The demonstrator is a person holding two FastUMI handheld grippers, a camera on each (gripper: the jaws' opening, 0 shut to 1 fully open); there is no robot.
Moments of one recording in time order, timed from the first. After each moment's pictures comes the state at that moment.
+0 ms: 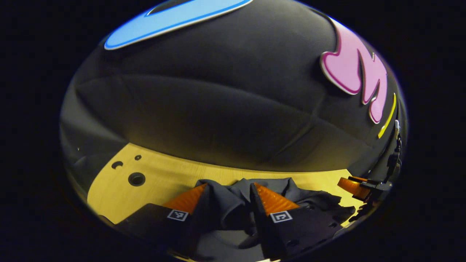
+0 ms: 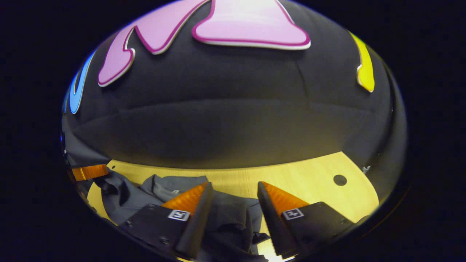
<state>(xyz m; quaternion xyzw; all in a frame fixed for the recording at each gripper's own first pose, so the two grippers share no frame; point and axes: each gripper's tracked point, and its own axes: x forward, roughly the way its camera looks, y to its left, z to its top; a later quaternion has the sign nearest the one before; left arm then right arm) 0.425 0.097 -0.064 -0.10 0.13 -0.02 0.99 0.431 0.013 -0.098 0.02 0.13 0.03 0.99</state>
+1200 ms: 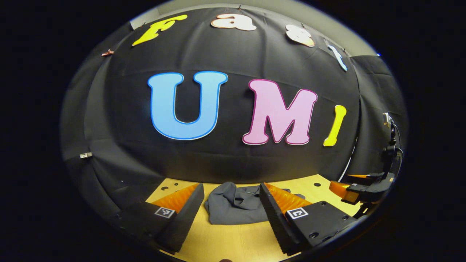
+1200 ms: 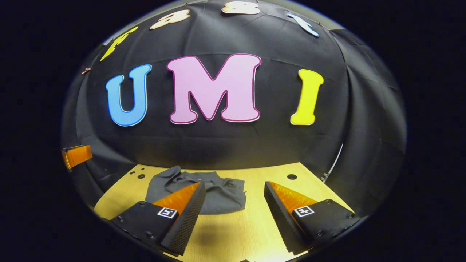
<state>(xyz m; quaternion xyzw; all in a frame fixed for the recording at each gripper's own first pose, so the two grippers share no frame) 0.081 0.086 0.055 -0.04 -0.03 -0.02 1.00 0.102 0.005 -0.009 0.01 0.04 0.00 1.00</state>
